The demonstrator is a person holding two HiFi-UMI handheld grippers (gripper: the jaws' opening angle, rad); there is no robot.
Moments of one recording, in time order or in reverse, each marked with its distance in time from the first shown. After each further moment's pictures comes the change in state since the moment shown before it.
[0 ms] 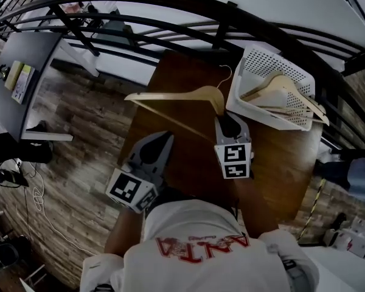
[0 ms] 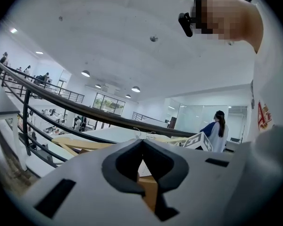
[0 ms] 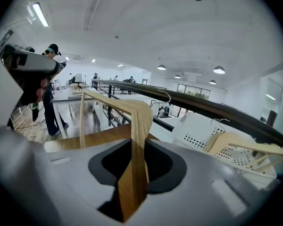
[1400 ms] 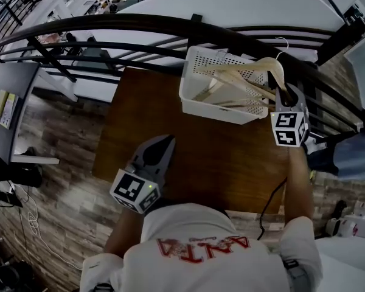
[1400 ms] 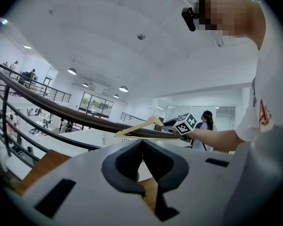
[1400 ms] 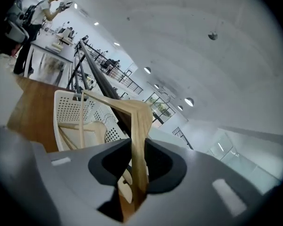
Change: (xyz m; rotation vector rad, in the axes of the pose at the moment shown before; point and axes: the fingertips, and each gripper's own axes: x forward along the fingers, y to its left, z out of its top) left arm 0.077 -0.151 -0.009 0.036 -0.019 -0.146; right arm -0.178 -0.353 0.012 -0.411 0.077 -0.522
